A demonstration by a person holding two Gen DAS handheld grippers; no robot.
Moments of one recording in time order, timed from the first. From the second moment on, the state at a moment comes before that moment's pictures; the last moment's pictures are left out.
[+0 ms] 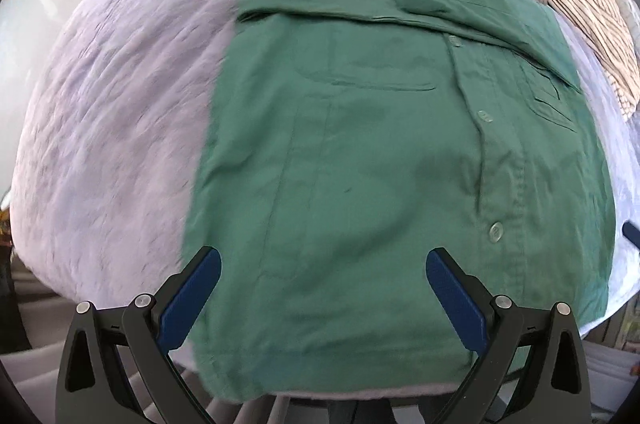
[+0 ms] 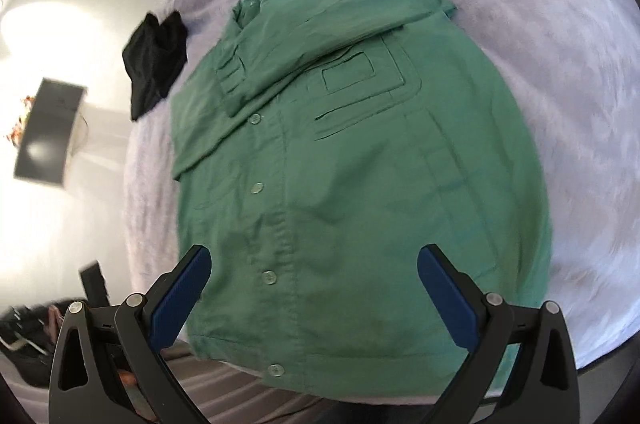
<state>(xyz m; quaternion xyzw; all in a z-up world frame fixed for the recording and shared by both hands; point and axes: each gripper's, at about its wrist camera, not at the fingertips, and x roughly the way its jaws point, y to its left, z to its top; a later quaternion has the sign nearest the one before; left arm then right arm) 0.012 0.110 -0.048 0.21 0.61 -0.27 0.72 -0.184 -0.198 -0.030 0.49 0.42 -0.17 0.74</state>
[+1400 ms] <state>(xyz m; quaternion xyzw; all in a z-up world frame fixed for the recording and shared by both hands) 0.035 0.200 -0.110 0.06 0.73 -0.32 0.60 -0.287 -0.205 -0.112 0.67 0.35 -0.17 0.63</state>
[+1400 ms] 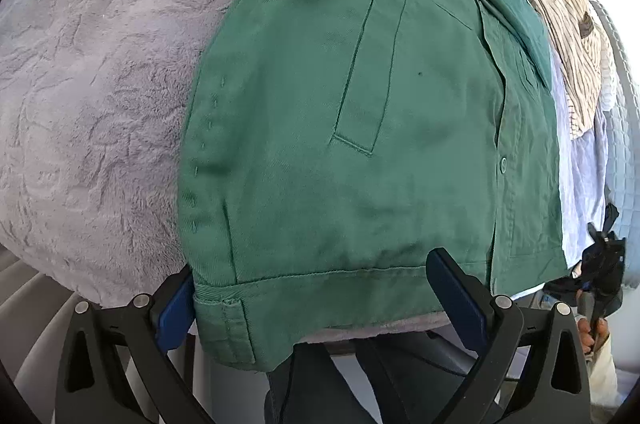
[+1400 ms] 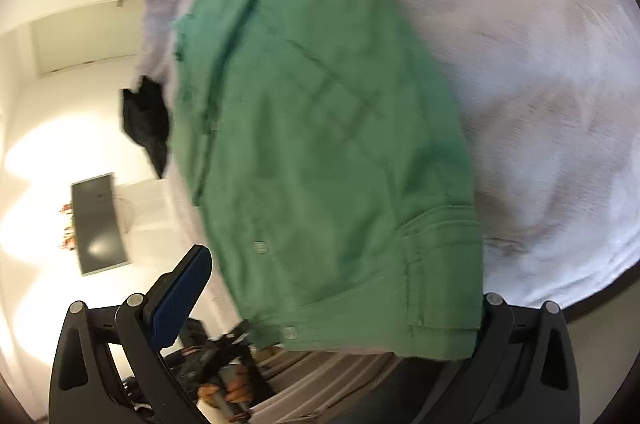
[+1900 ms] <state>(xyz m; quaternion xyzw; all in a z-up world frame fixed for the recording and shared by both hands) 0.053 0.220 -0.082 -0.04 0.73 -0.34 0.59 -0.299 -0.208 -0.127 0.69 0.38 -0.18 0.59</state>
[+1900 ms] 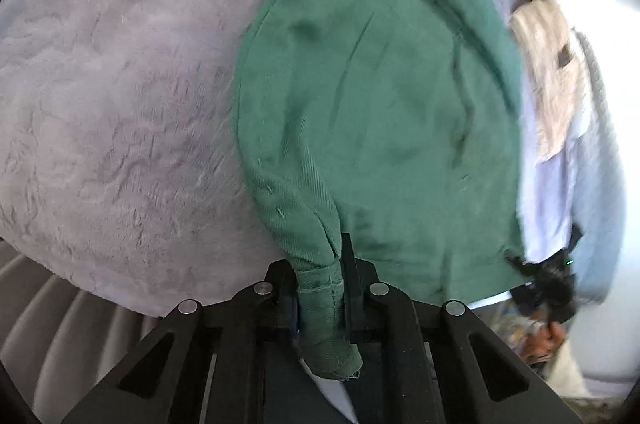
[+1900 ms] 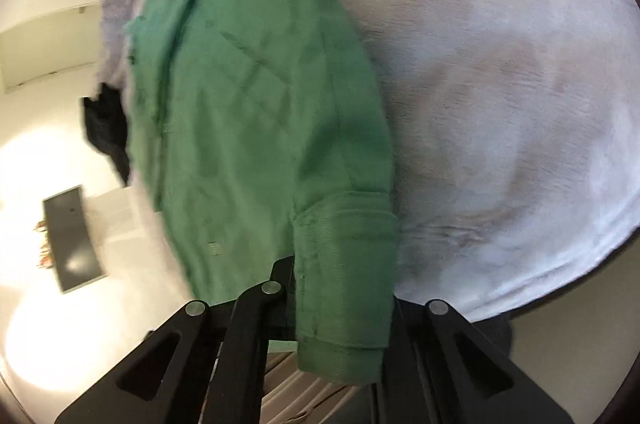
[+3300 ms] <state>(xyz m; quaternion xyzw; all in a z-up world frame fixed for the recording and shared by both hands) 0.335 -0.049 -0.045 0.01 0.56 -0.27 0.78 0.024 -0.488 -0.084 0.62 0.34 -0.14 0.69</state>
